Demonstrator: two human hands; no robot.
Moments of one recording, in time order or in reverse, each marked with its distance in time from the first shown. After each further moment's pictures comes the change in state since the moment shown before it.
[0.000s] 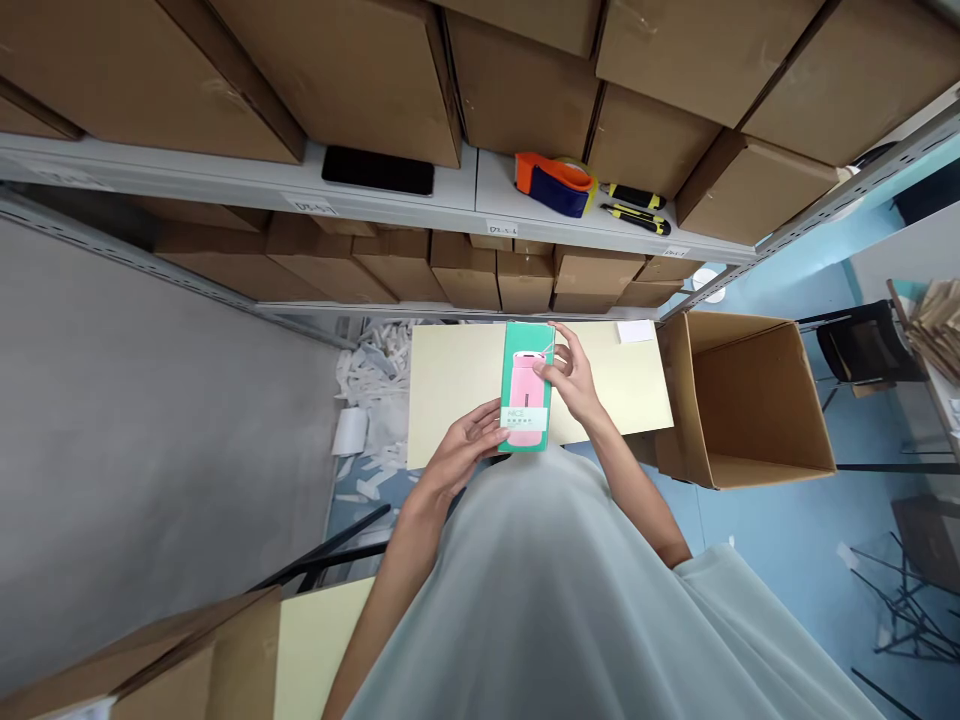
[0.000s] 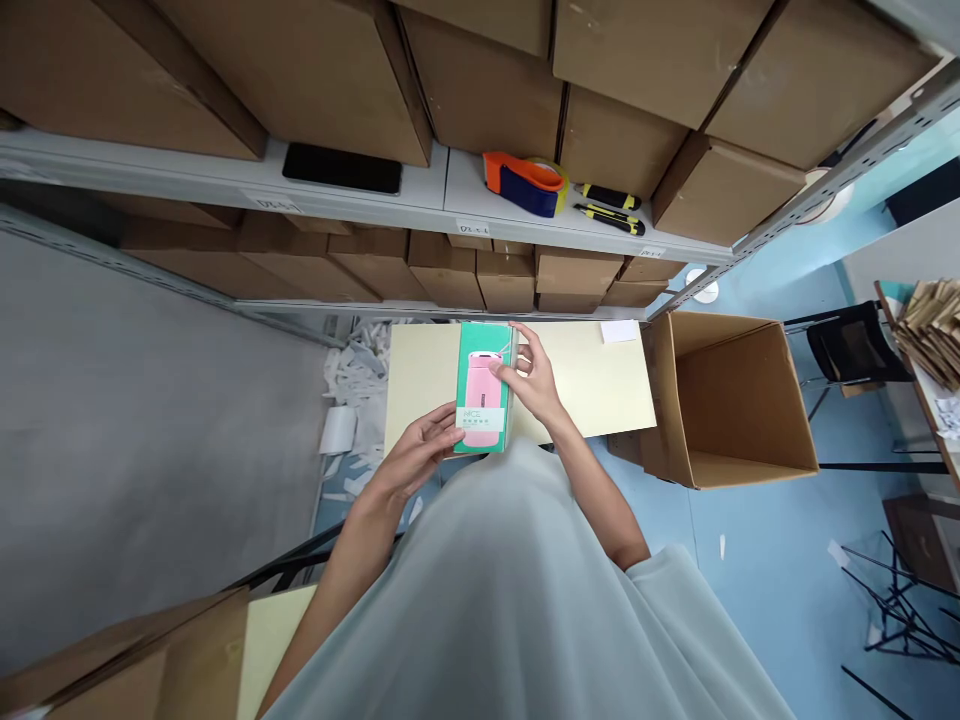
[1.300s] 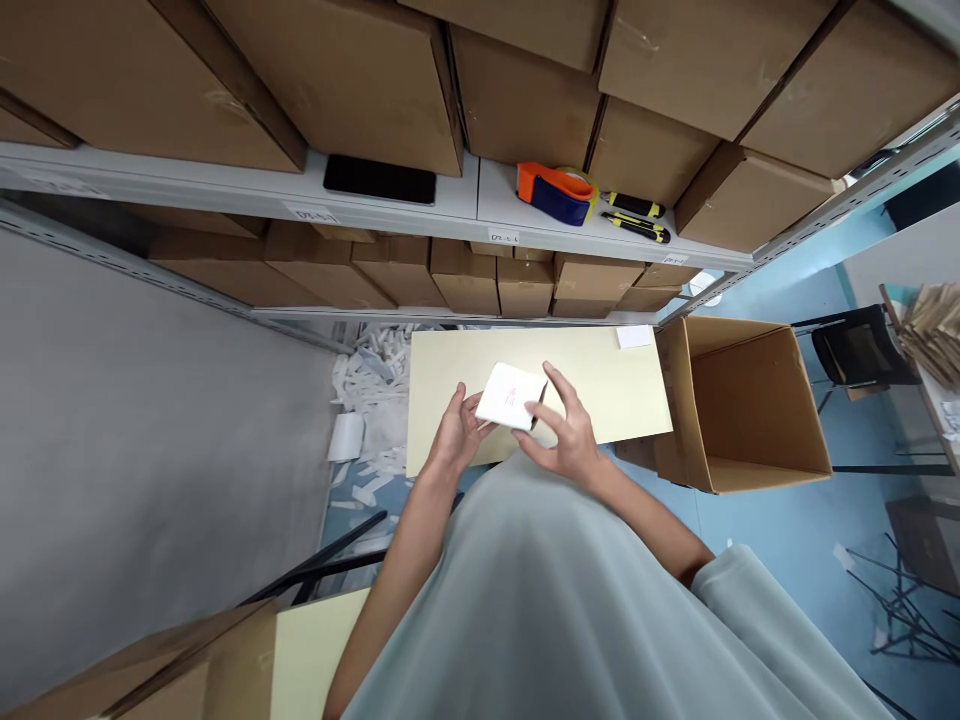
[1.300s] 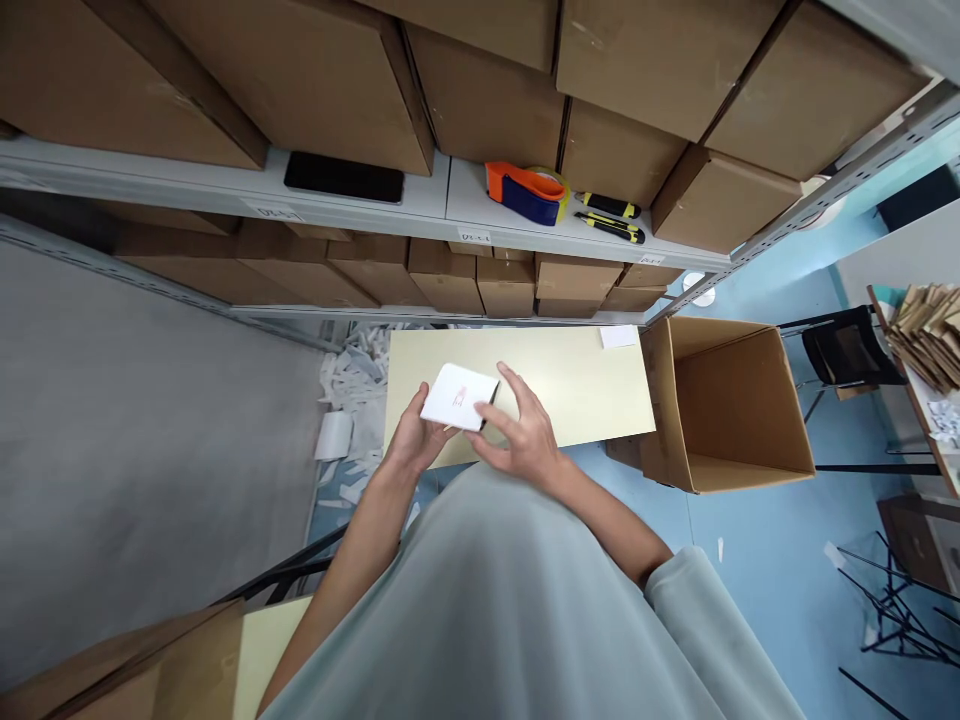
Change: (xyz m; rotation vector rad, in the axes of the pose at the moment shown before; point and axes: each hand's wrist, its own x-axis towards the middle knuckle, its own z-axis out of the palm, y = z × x) left_hand 0.062 -0.009 -0.018 -0.194 0.236 -0.033; right_hand -0.067 -0.014 0.019 -0.612 -0.035 -0.387
